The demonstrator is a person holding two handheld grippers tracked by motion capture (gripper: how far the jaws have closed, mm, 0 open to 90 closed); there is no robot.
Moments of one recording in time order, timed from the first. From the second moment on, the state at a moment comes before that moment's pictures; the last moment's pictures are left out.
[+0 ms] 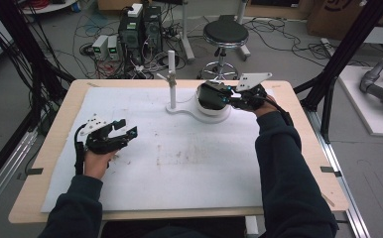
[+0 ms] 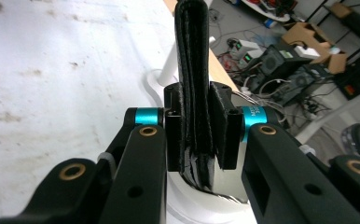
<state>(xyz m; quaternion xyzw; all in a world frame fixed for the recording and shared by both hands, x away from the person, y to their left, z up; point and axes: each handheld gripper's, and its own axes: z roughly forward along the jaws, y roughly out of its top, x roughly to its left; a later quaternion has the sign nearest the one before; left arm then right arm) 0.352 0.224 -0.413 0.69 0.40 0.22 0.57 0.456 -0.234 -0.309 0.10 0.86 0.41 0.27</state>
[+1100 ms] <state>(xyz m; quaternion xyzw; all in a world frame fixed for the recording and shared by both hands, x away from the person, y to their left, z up) 0.352 0.224 -0.414 0.69 0.40 0.22 0.57 0.449 -0.229 -0.330 0.12 0.87 0.43 0.22</state>
